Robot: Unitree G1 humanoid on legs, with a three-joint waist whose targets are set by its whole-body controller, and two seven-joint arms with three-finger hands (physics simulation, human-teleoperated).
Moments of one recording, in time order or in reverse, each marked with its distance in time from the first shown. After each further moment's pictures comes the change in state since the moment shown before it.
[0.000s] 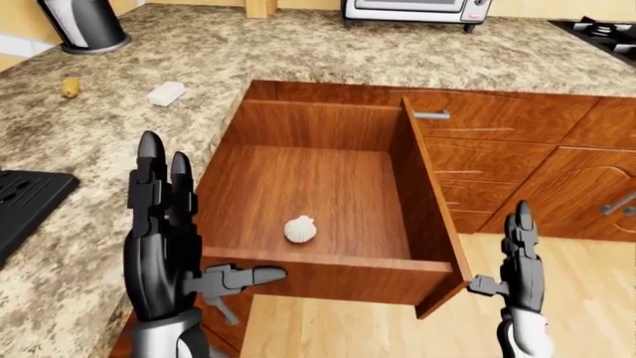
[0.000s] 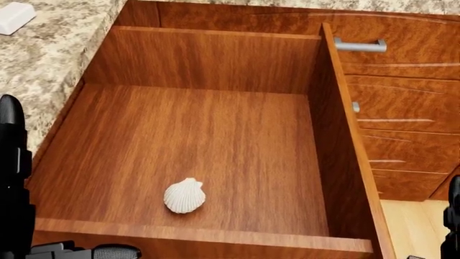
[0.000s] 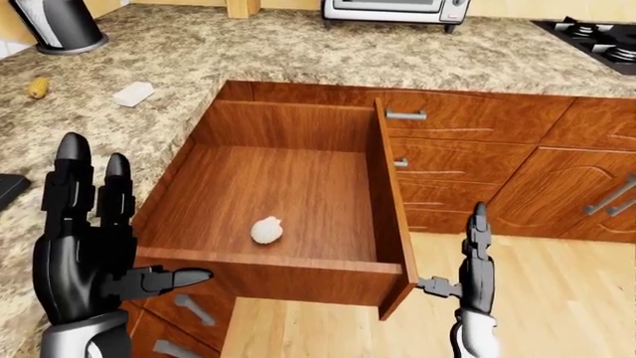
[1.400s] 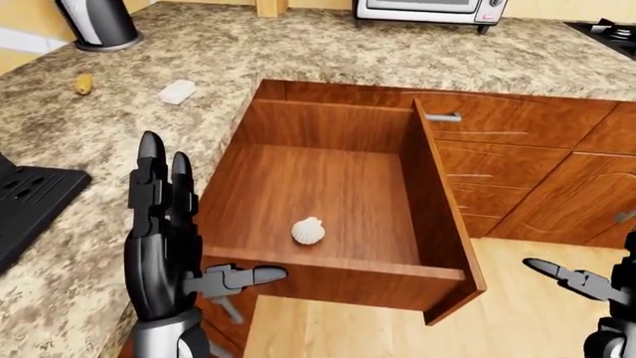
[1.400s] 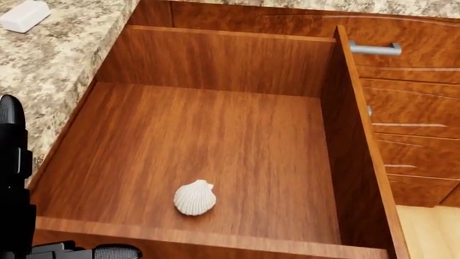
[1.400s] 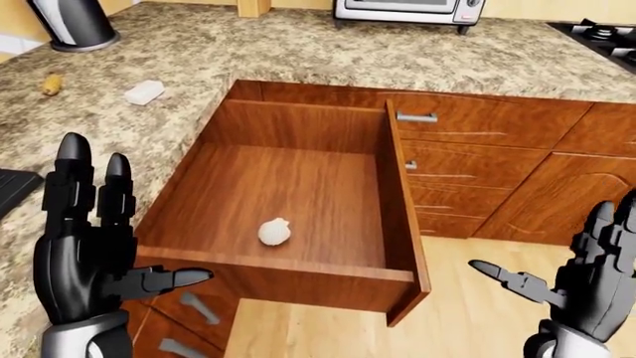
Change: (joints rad) left arm 0.000 0.000 -0.003 0.002 0.002 -0.002 0.002; right arm 0.251 0.107 -0.409 -0.944 0.098 0.520 0.100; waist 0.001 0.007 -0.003
